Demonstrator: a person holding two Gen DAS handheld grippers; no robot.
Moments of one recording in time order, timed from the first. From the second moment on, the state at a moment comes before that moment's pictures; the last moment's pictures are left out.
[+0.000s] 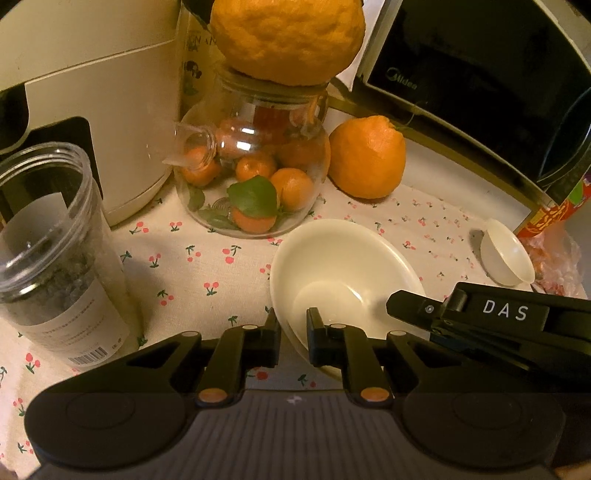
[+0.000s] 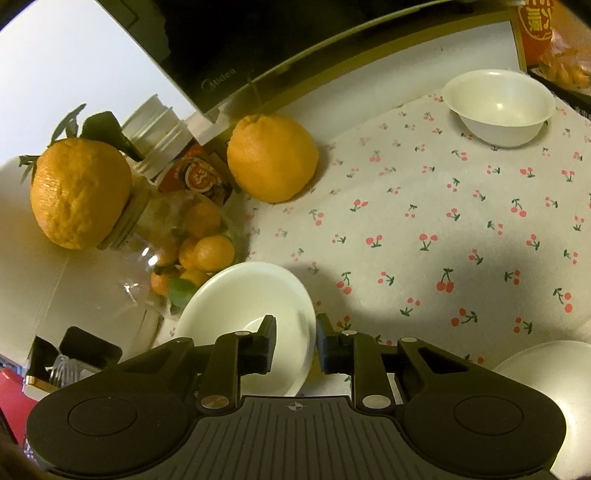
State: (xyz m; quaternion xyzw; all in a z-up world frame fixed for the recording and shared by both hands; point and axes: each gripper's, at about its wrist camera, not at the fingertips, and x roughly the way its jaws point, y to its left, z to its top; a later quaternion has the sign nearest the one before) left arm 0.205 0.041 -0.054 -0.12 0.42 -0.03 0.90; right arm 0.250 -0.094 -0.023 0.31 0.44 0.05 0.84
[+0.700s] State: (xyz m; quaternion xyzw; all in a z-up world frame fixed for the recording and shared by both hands) left arm 0.170 0.028 -0.017 -0.13 0.40 -0.07 0.91; right arm 0.213 -0.113 0.028 0.31 0.41 0.05 0.86
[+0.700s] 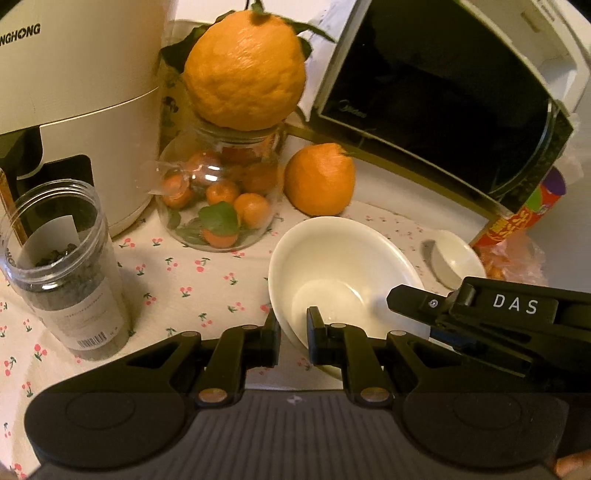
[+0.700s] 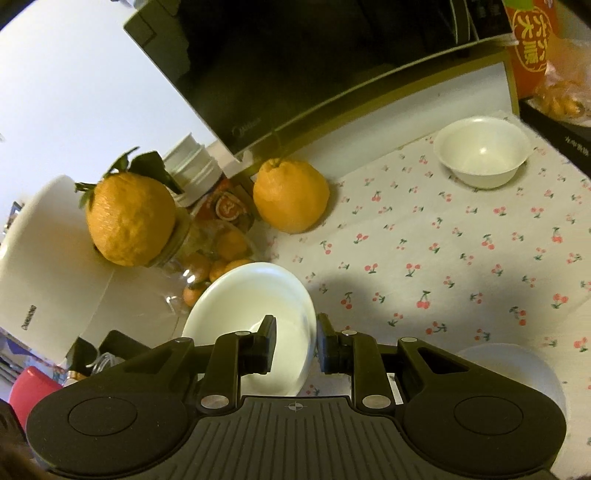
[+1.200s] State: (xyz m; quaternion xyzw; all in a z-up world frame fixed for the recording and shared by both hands) left arm 0.141 0.004 -0.002 -0.13 0.40 -0.13 0.90; right arm 0.164 -0.152 0.054 0.32 0.40 0.05 0.86
